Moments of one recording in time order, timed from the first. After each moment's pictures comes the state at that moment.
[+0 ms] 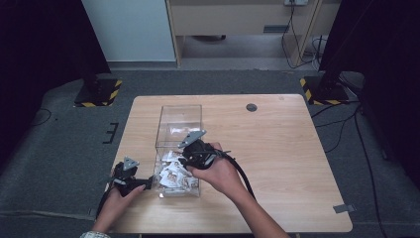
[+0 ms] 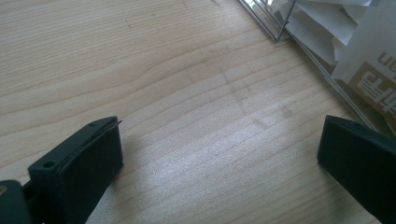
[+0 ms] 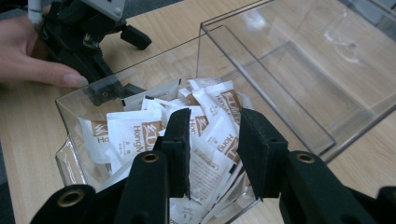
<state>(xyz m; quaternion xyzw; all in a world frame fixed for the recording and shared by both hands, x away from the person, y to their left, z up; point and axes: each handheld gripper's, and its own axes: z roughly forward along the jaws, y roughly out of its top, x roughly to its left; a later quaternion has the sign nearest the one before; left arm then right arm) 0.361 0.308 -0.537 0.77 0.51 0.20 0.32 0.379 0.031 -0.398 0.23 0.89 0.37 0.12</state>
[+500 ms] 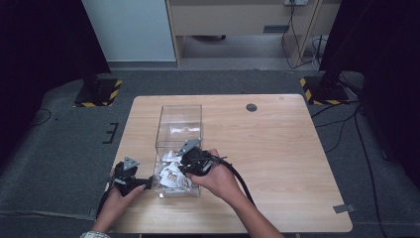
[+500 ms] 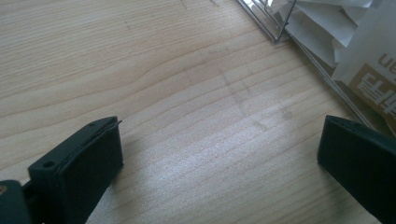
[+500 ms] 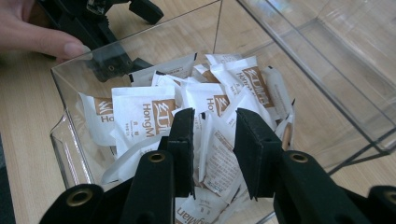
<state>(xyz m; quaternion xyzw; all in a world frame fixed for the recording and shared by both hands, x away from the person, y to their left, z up) 0.362 0.308 -0.537 0.77 0.51 0.21 0.31 0.375 0.038 -0.424 0.22 0.91 0.35 0.10</state>
